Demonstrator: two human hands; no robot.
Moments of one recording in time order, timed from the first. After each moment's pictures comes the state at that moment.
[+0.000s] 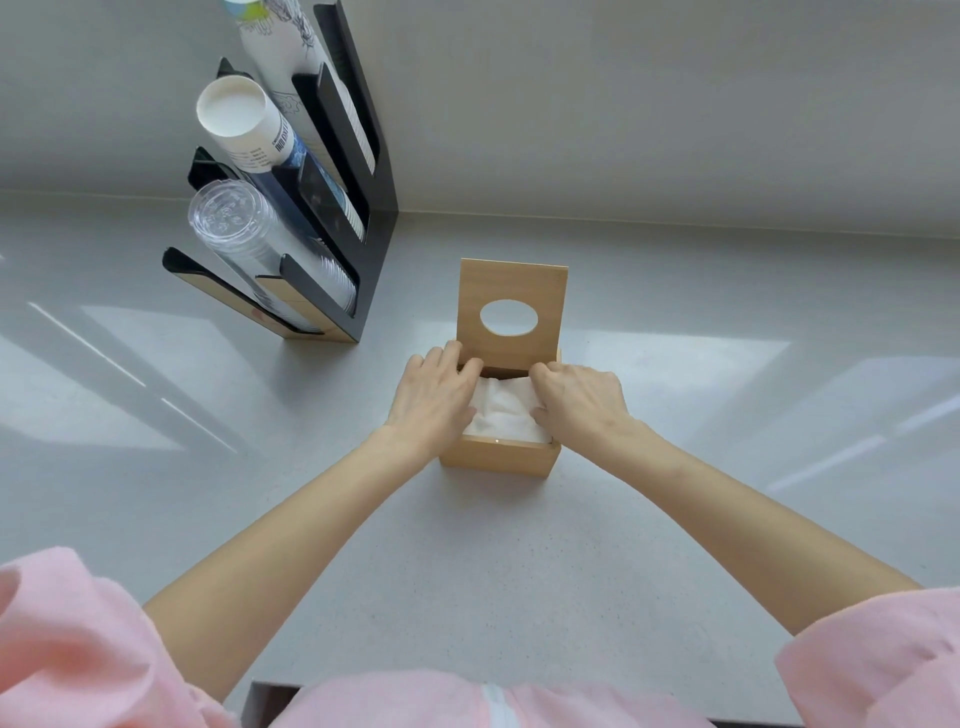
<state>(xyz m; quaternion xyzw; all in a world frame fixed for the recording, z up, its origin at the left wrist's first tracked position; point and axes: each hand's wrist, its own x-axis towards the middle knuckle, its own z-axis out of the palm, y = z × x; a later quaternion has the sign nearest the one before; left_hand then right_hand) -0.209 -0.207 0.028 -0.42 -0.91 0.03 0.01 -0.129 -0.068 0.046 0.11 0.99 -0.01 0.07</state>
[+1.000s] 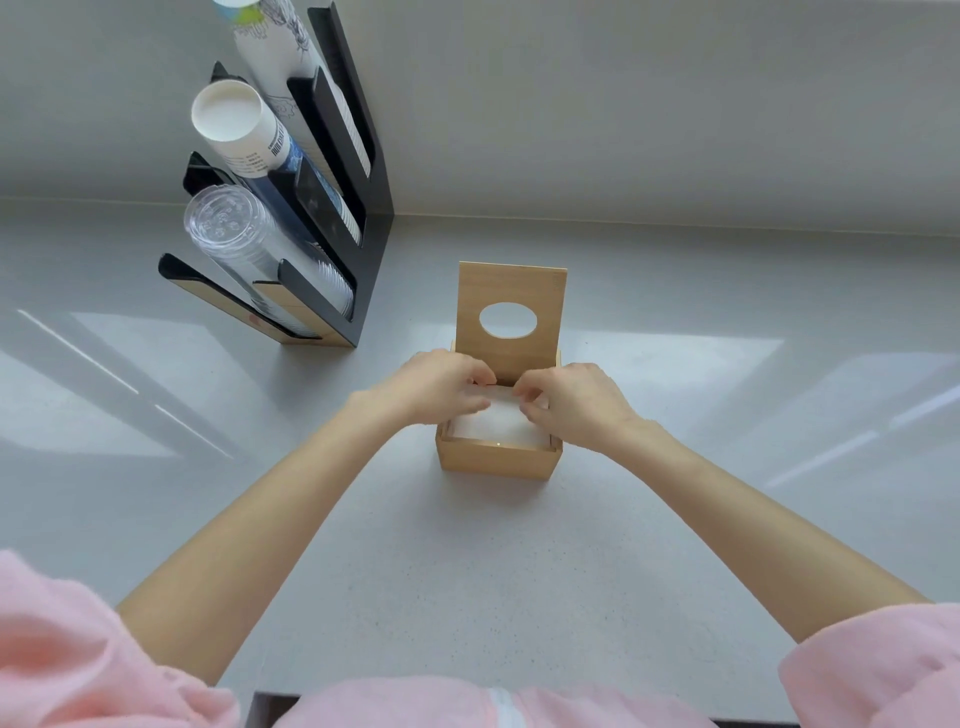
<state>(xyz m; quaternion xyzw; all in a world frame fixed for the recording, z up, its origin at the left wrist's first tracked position) -0.235 -0.204 0.052 -0.44 -0.87 -0.10 -0.22 -0.128 -0.067 0.057 0.11 0.98 -0.16 0.09</state>
